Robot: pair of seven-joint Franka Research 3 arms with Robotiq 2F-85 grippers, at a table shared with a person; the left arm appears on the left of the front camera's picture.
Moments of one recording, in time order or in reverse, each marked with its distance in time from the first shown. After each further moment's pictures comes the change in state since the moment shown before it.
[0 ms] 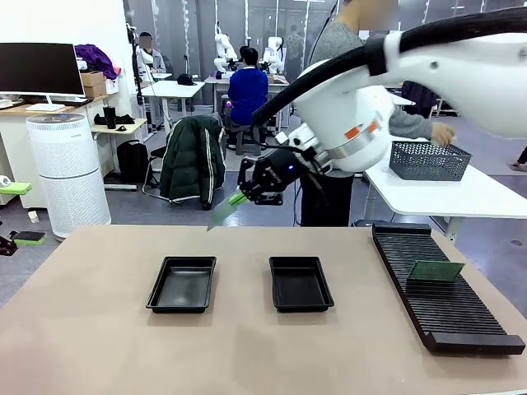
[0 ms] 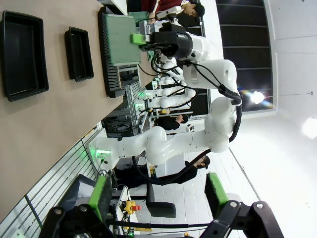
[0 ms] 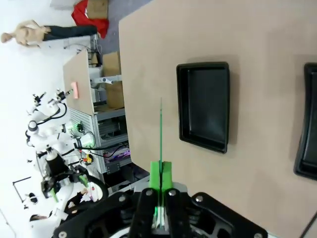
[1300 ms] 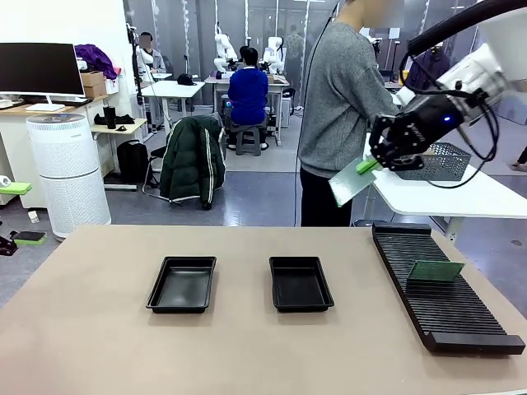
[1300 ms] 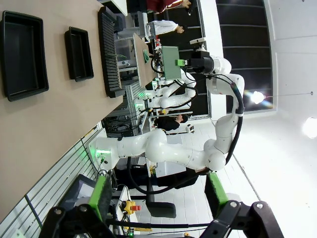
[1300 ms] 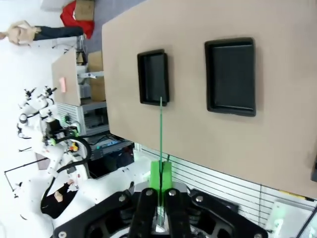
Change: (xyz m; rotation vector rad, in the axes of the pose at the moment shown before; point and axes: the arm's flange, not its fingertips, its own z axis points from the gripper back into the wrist) left arm 0.000 0.000 0.000 0.000 0.000 0.000; right arm -0.040 -0.067 0.252 -0.078 -0.020 0.025
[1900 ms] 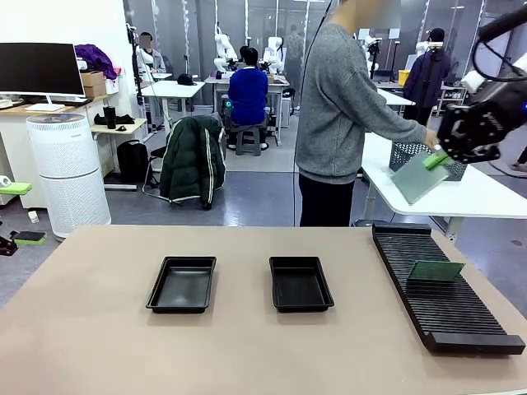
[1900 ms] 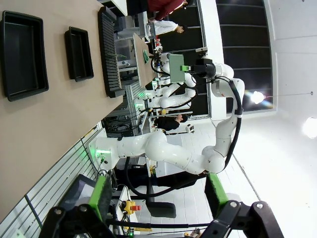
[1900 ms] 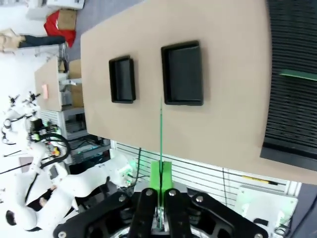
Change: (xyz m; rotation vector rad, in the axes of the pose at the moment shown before) left arm 0.000 0.000 0.000 0.000 0.000 0.000; right arm -0.017 -0.050 0.097 -0.108 -0.040 0.011
